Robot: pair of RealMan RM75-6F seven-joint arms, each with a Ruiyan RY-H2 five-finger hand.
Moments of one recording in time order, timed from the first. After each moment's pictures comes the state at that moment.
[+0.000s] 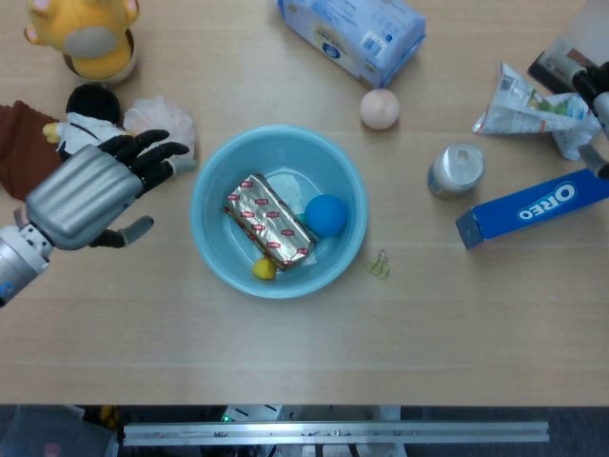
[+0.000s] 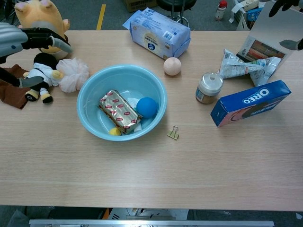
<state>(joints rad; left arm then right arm) -0.62 -0.90 -0.01 -1.75 1.81 0.99 -0.23 0.73 -0.82 -0.02 -2.01 -0.98 1.06 -0.44</state>
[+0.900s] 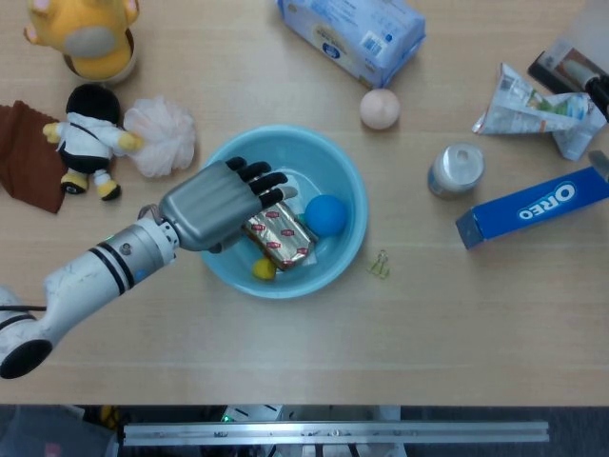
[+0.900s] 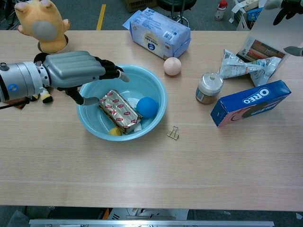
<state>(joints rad) -0.83 -1.18 -0.09 -1.78 1.47 0.66 0.28 0.65 -0.85 0.03 -1.92 -1.05 0.99 -0.36</state>
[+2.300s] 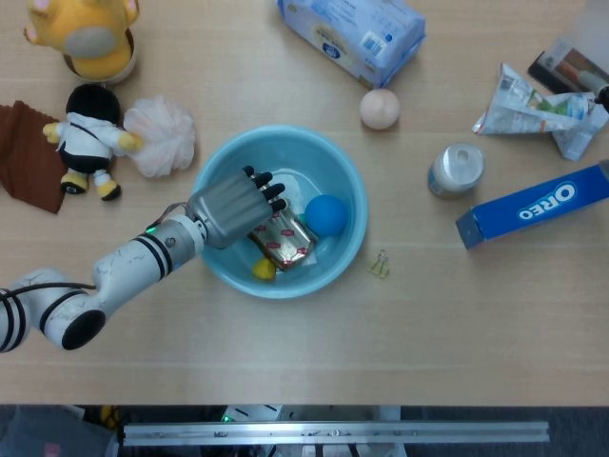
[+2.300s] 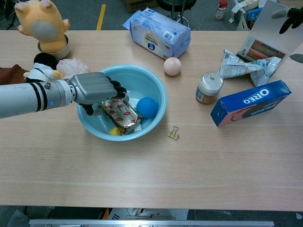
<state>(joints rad) -0.95 -1.41 0.02 -1.53 1.26 0.59 0.54 0.60 -0.85 0.05 -1.88 -1.06 0.93 -0.33</state>
